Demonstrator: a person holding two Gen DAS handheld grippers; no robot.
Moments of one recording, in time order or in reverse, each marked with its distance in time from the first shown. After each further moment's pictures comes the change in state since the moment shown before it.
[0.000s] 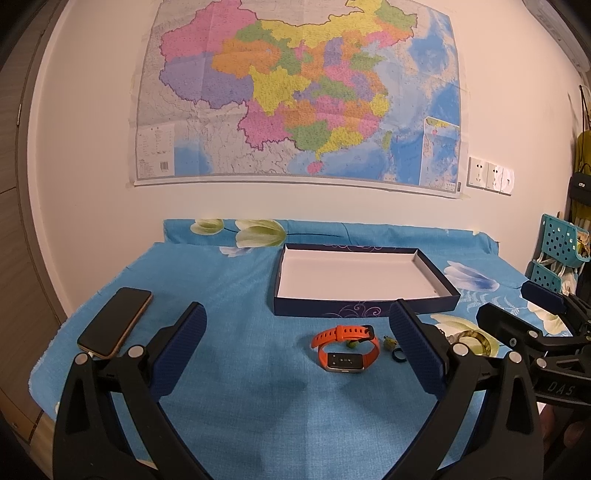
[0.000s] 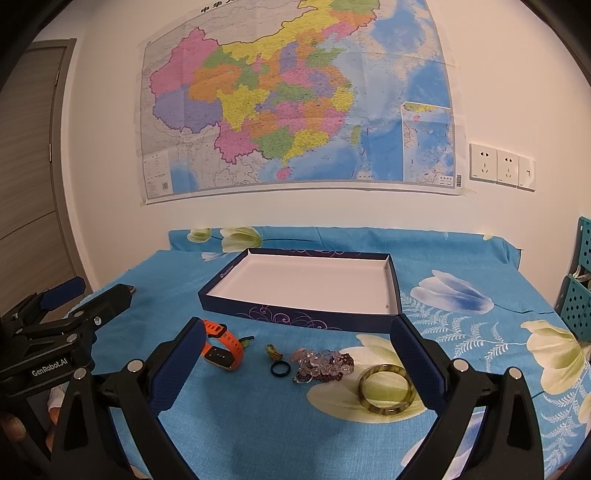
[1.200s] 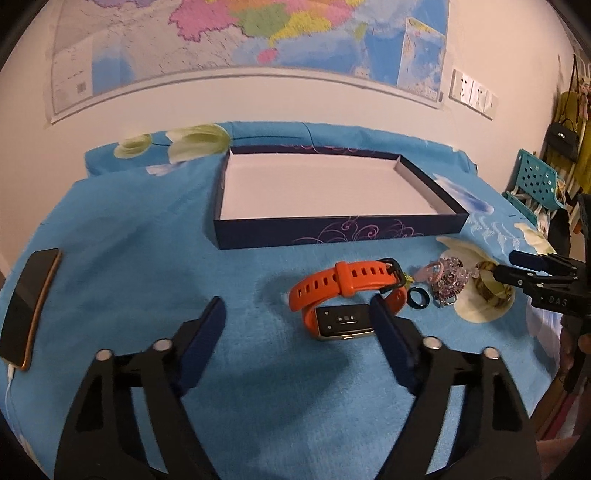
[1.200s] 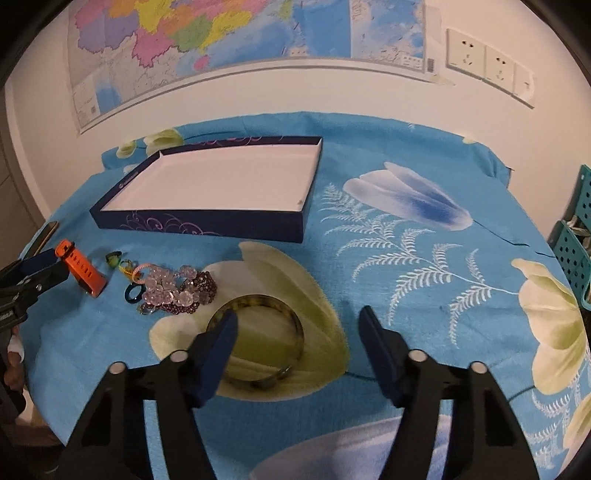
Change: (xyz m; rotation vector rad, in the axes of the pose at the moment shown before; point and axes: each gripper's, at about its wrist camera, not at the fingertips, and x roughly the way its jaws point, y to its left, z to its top) left arm 0.130 0.004 -0.038 0.060 0.371 -0.226; right arm 0.090 -0.113 -0.041 0.030 0.418 -0.065
